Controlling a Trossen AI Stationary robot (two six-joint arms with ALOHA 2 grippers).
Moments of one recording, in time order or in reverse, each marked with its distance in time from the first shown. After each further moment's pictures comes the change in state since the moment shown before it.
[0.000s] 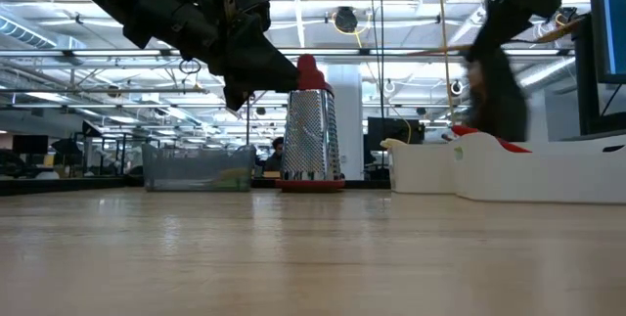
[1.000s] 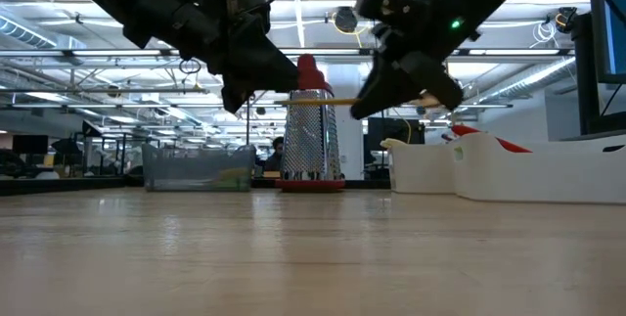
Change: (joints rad) left arm -0.001 0.000 0.000 -0.002 0.005 -0.076; right arm -0.100 0.502 0.000 0.873 -0.199 -0.710
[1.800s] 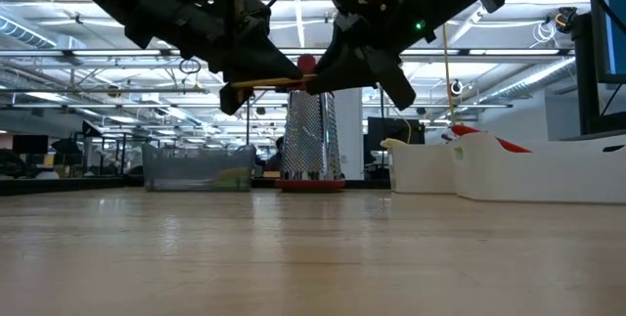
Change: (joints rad) left arm 0.004 -0.001 -0.001 0.018 -0.007 -0.113; right arm -0.066 0.026 -0.001 0.328 -0.067 -0.481
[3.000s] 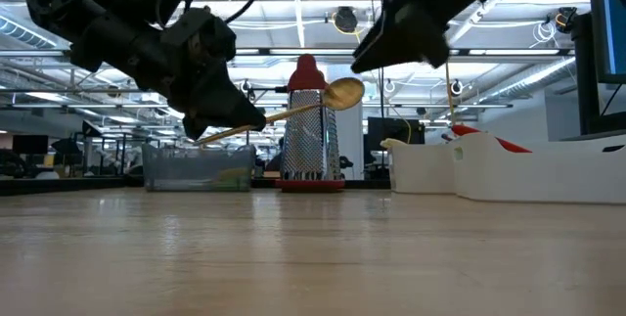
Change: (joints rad) left arm -0.122 0.000 -0.214 0.171 -0.249 0.103; right arm 0.130 -0.126 0.000 -0.308 0.327 0.507
